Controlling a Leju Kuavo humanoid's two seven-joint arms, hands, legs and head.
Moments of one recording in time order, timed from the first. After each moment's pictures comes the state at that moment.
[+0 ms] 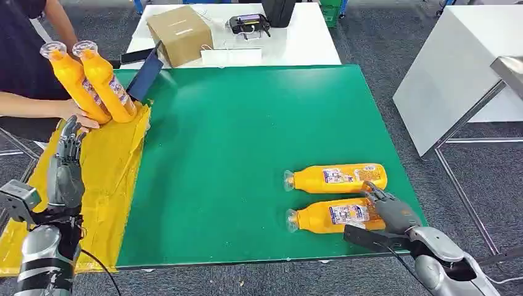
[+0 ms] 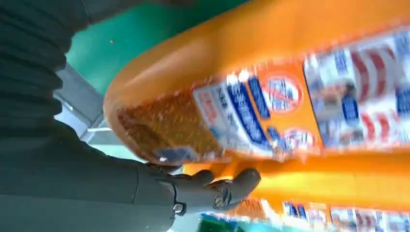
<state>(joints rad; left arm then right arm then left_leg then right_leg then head) -0.24 0.08 0.24 -1.36 -0.10 -0.28 -0.55 -0.03 -0.54 0.29 -1.48 0.84 0.28 0.07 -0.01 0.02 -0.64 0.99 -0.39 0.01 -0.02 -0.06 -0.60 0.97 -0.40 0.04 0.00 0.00</state>
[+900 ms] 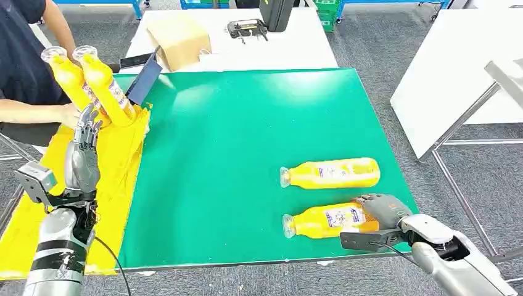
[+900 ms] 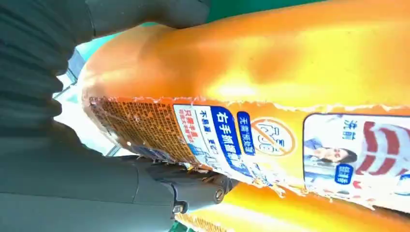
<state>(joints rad) -0.34 0.07 0.16 -1.26 -0.07 -0.26 -0.55 -0.18 -0.65 0.58 -1.36 0.83 0.33 0.01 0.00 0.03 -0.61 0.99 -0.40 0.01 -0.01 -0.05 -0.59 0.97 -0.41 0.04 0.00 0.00</state>
